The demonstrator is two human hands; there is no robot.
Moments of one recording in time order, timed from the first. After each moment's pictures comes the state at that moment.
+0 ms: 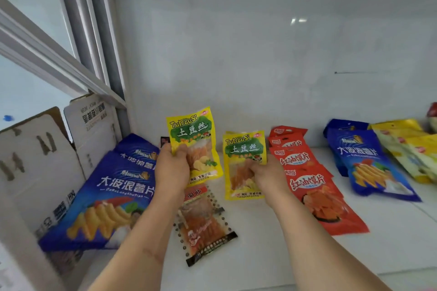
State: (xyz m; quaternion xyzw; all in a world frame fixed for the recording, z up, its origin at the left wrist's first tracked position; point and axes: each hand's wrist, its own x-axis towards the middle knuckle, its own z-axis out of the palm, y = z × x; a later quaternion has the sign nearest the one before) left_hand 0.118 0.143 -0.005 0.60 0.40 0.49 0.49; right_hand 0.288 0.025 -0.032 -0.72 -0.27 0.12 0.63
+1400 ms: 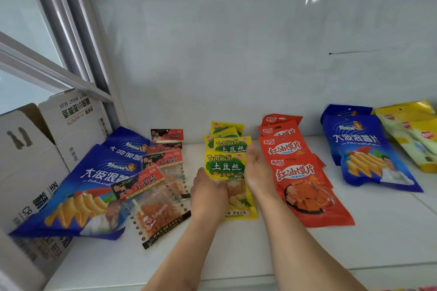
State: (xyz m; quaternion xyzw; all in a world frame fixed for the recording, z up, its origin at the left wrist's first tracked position) left_hand 0.181 0.037 -0.054 0.71 0.47 0.30 0.43; right_hand 0.310 0.014 -0.057 -0.76 -0.30 0.11 0.56
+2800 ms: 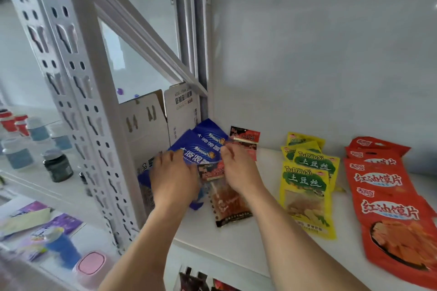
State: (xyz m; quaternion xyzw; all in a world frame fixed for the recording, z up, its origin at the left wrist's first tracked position) left_hand 0.001 0.095 -0.019 0.69 0.65 0.32 -0.03; right_hand 0.156 0.098 -0.023 -0.64 -0.59 0.15 0.47
